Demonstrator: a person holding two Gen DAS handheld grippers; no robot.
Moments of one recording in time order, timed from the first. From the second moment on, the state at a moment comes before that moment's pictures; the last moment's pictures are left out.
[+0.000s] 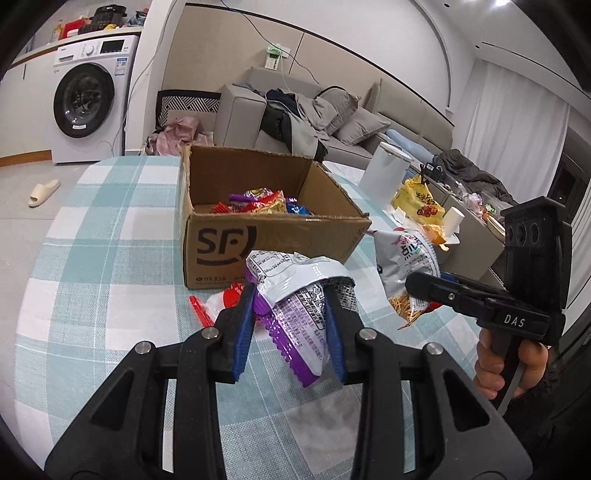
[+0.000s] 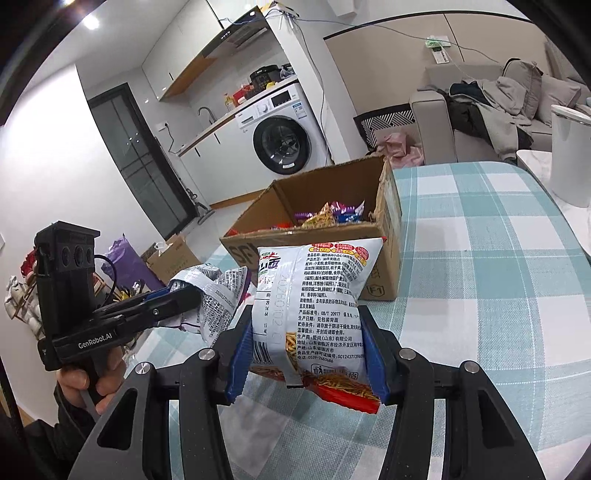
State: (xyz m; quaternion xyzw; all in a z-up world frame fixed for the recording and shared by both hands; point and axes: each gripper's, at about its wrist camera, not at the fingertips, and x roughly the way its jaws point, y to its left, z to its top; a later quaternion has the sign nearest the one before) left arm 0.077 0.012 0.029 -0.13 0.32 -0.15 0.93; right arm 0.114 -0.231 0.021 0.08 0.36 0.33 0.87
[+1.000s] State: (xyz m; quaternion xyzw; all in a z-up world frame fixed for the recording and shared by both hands) left arm 0.124 0.024 0.078 -0.12 0.28 -0.09 0.95; right arm 0.161 -0.230 0.057 0.12 0.32 0.29 0.89
